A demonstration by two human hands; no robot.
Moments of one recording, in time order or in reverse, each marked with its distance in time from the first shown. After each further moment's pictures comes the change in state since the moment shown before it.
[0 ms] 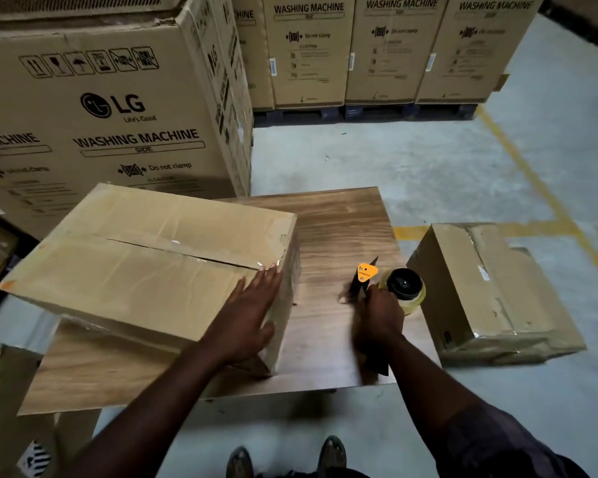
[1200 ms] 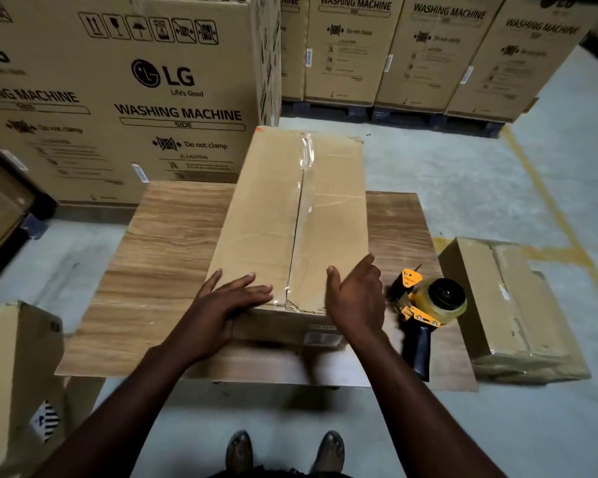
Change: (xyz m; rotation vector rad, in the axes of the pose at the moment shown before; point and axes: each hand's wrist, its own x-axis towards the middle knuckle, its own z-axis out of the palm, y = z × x) left_hand -0.091 -0.127 -0.012 -0.275 0.271 0.069; right_hand -0.104 -0.194 -0.081 0.222 0.100 -0.035
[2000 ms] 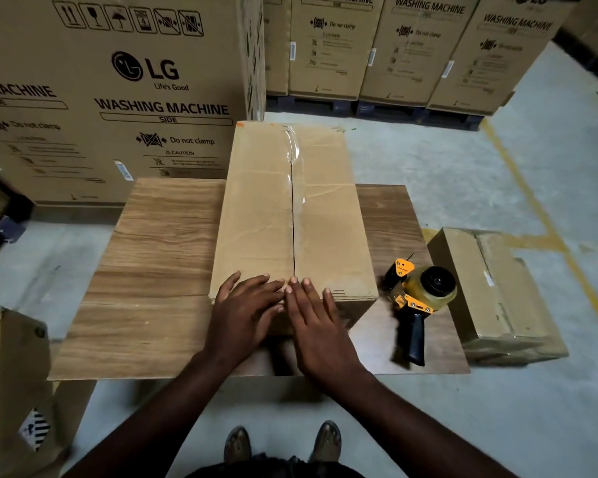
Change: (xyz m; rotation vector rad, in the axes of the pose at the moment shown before) left_hand 0.009 0.029 0.047 0.143 0.320 0.037; right_hand -0.082 0.017 0.034 -0.283 -0.024 -0.823
